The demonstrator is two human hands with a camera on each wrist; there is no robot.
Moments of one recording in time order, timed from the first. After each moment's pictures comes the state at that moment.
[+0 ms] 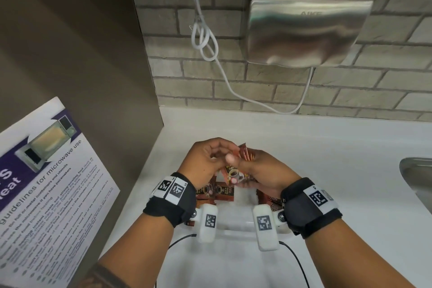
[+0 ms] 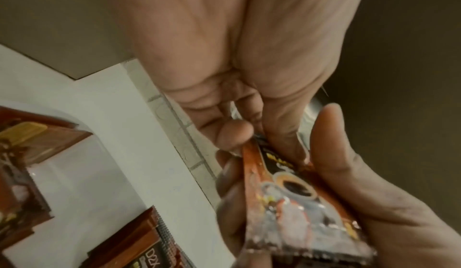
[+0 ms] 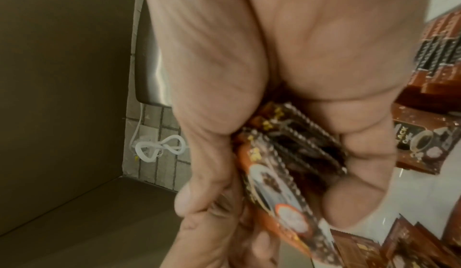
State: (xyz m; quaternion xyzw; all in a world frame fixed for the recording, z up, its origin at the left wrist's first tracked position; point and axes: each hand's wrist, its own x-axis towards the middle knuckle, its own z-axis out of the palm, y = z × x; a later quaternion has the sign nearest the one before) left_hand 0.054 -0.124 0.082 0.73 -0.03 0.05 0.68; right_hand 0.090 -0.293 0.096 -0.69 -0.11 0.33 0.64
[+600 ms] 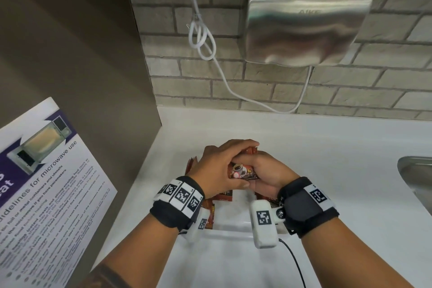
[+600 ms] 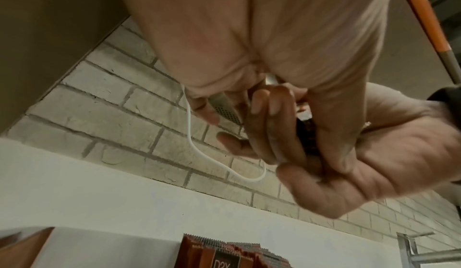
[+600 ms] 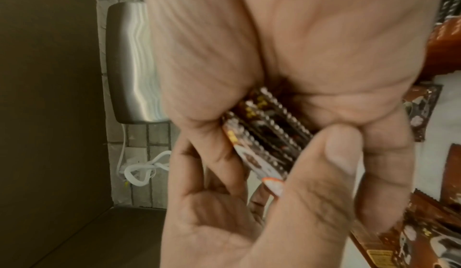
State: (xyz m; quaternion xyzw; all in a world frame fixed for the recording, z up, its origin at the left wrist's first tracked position) left_hand 0.058 -0.135 0.076 0.90 -0.19 0.05 0.40; right_hand 0.097 -0.290 0.088 -0.59 -0.04 0.37 0.72
